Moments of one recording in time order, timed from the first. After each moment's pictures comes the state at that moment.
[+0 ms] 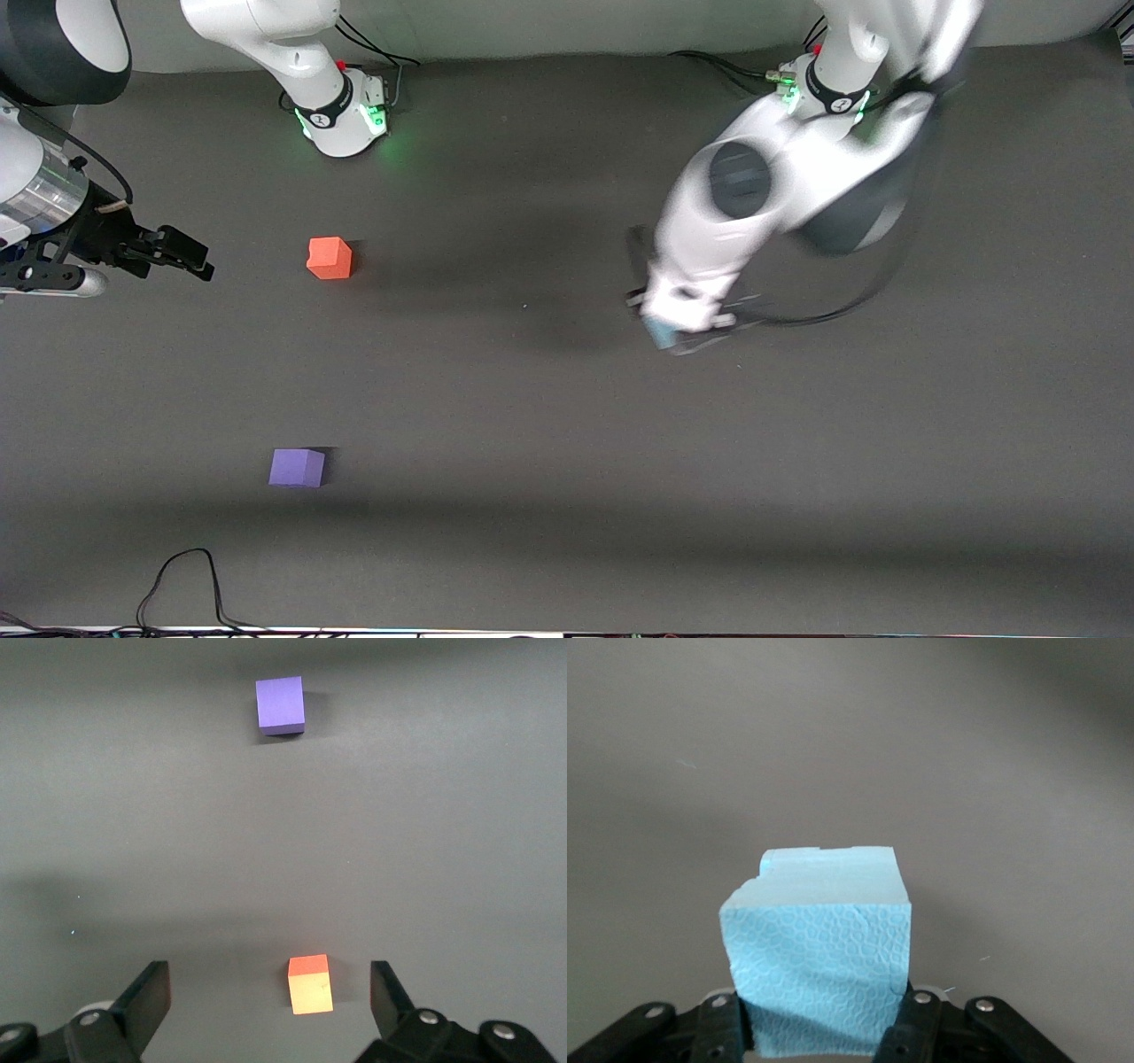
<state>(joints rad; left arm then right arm) -0.35 0.61 -0.46 -1.32 0.19 1.87 -1.27 0.08 -0.11 -0.07 -1.88 0.03 1.79 0.11</state>
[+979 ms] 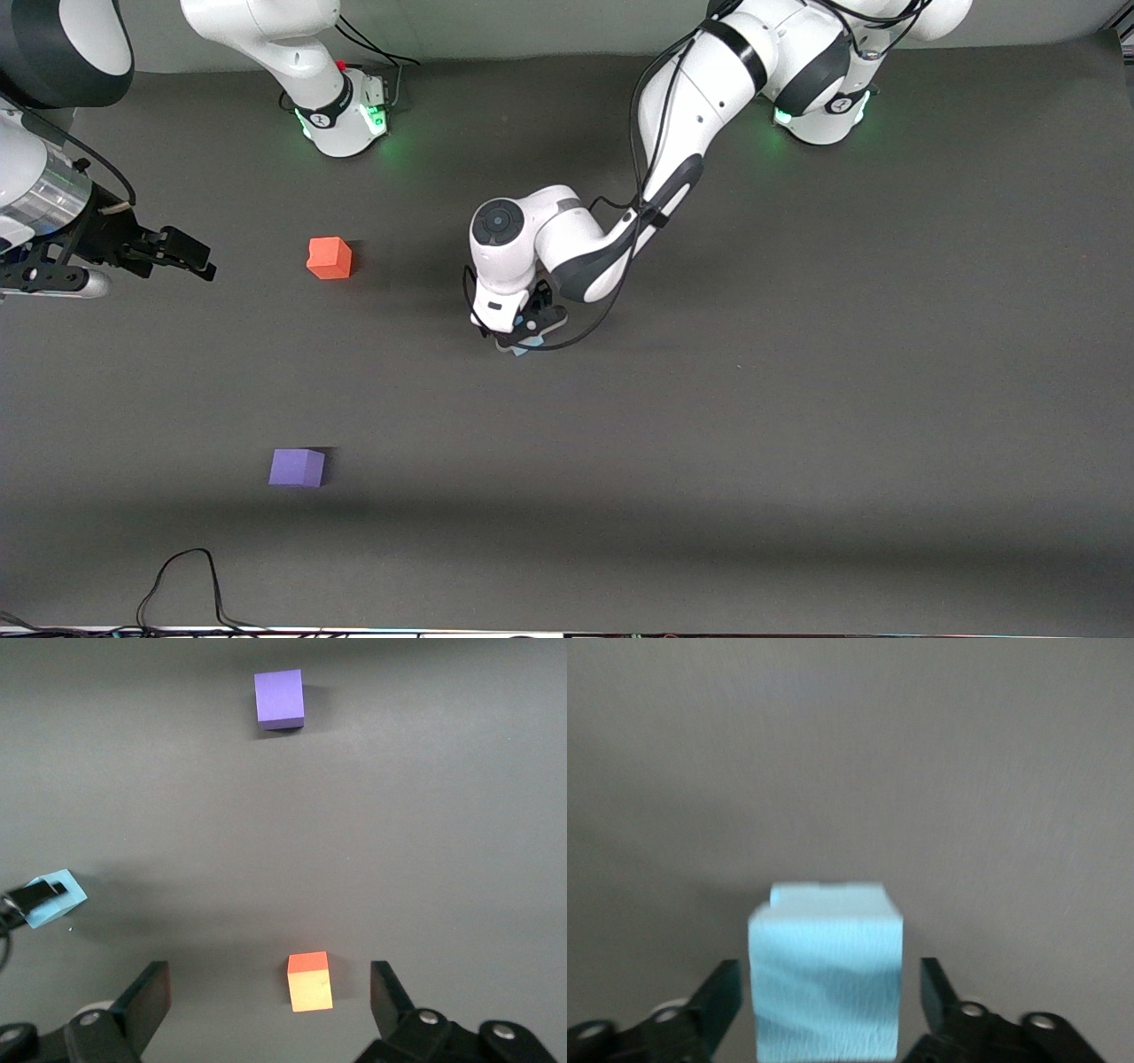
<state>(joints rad) -0.76 1.05 -0.23 -1.01 0.24 2.14 -1.54 0.08 -0.11 -0.07 -1.90 0.03 1.79 0.11</state>
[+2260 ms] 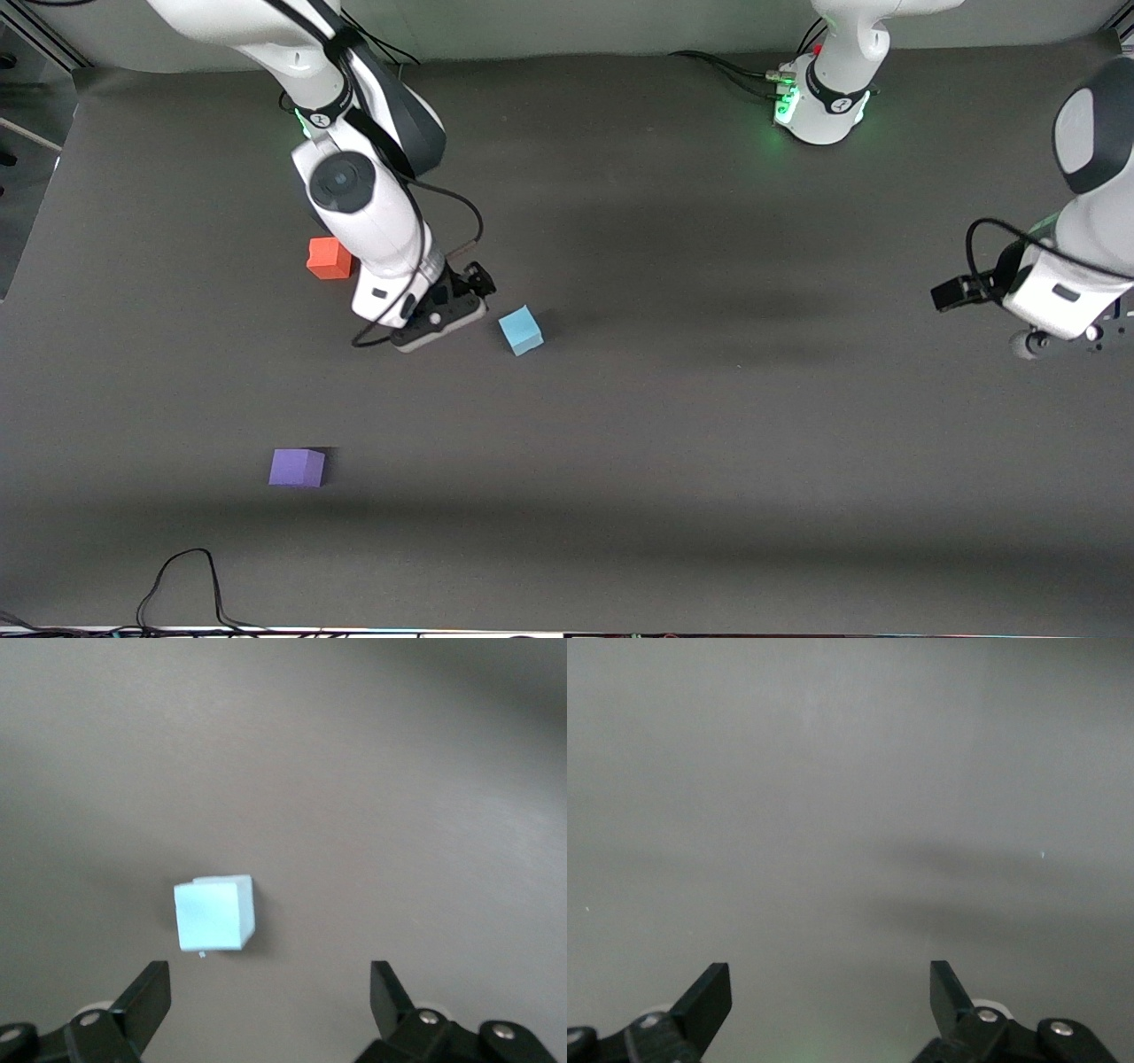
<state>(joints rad) 0.01 0.07 -0.04 -1.74 0.09 1.67 -0.20 0.09 0.33 0.50 -1.89 -0.12 2.30 0.21</state>
